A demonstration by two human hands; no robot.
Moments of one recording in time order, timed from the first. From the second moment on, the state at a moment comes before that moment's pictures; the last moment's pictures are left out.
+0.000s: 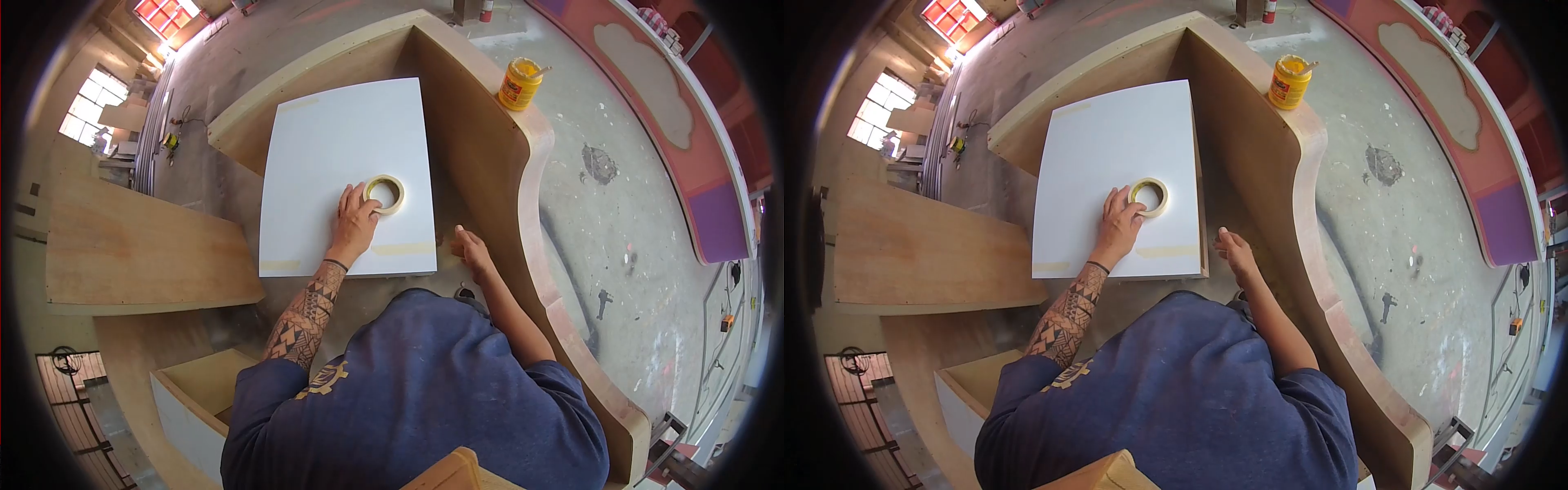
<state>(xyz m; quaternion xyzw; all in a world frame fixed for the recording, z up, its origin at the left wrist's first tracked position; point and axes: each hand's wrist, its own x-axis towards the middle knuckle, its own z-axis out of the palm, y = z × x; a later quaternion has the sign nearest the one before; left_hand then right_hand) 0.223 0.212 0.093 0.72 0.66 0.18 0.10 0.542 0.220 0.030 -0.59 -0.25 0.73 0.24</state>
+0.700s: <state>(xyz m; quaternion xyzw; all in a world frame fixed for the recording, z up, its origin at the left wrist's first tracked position) 0.346 0.184 0.183 0.61 0.58 0.44 0.29 0.556 0.246 0.191 -0.42 -0.65 0.43 0.46</state>
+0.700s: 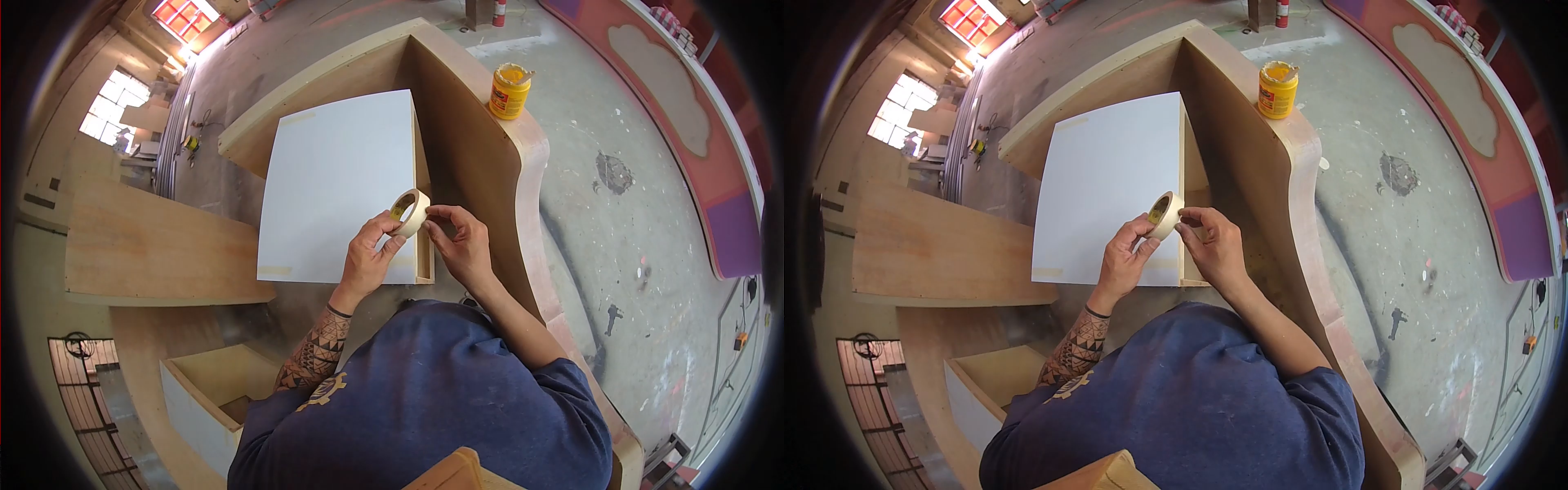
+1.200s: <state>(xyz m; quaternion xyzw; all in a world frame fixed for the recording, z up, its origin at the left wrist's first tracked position) 0.394 0.182 0.224 0.70 0.58 0.33 0.25 0.602 0.268 0.167 -0.33 -0.66 0.63 0.25</state>
